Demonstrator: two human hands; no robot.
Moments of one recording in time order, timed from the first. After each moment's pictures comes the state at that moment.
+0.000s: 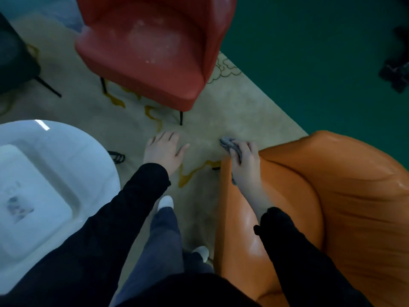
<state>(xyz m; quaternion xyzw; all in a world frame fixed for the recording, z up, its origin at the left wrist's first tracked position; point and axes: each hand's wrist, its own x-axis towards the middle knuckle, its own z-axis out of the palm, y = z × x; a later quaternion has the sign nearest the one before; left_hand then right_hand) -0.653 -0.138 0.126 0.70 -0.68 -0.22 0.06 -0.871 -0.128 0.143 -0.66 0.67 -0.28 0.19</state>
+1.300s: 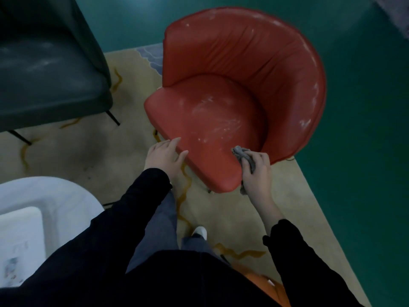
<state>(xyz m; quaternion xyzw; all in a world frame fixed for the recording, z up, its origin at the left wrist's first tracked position) -0.491 -0.474 0.153 0.84 -0.48 -0.22 0.13 -0.715 -0.560 0.164 -0.74 0.56 -0.26 0.28</state>
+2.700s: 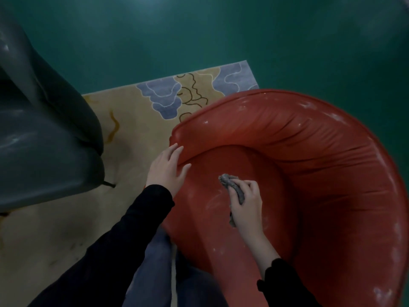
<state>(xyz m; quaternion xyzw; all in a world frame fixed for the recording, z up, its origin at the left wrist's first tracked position) -0.190 -0.858 0.058 0.83 -0.48 -0.18 0.22 -0.400 -0.907 0.082 -0.72 0.56 -0.20 0.36</state>
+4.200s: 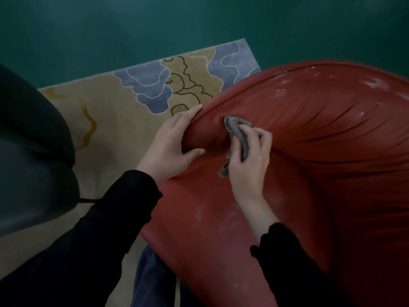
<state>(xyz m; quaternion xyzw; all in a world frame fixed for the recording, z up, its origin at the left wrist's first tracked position) -0.103 -0.954 -0.033 0.68 -0.59 -0.26 0.35 -0.272 -1.003 -0.026 -0.73 0.52 -0.38 0.22</state>
